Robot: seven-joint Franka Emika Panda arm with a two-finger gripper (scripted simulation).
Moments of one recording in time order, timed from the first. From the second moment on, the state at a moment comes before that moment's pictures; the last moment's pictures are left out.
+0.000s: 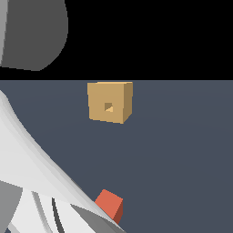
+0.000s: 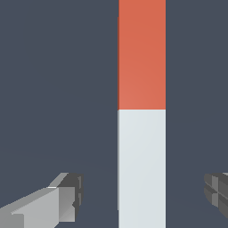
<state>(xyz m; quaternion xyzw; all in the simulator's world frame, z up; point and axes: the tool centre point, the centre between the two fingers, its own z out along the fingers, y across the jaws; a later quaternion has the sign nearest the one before) -0.072 -0.290 0.049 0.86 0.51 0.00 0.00</state>
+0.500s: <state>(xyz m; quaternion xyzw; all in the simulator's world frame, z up) -0.072 -0.291 0.017 0.86 0.51 0.00 0.00</state>
